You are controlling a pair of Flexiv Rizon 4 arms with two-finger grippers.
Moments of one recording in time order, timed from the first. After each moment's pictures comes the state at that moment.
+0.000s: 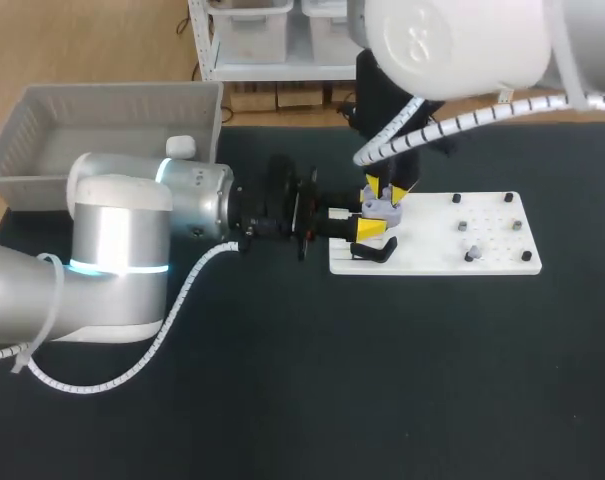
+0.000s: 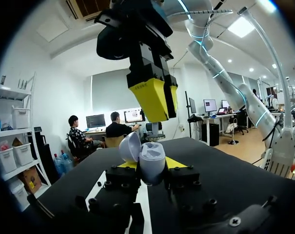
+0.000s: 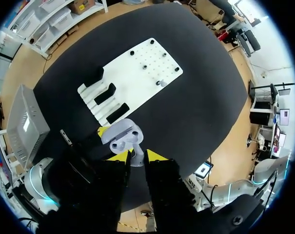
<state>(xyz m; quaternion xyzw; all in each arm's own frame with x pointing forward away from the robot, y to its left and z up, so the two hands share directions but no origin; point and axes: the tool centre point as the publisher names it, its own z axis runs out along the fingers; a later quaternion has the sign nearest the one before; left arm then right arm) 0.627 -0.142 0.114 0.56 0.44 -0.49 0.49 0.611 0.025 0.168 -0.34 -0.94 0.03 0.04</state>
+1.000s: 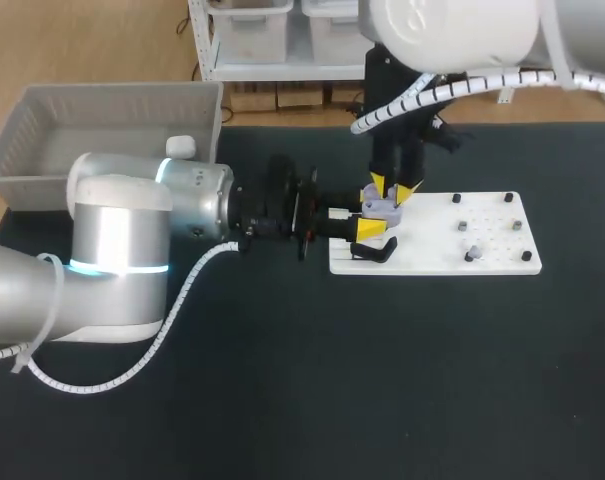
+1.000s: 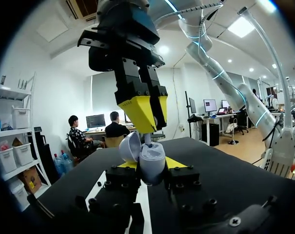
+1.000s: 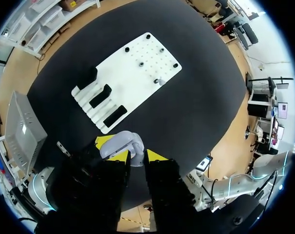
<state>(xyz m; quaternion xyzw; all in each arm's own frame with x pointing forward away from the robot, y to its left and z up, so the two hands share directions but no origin) 0.627 -0.142 0.114 0.56 0.44 -0.49 0.49 0.620 0.016 0.159 -0.36 -0.93 0.03 0.07</state>
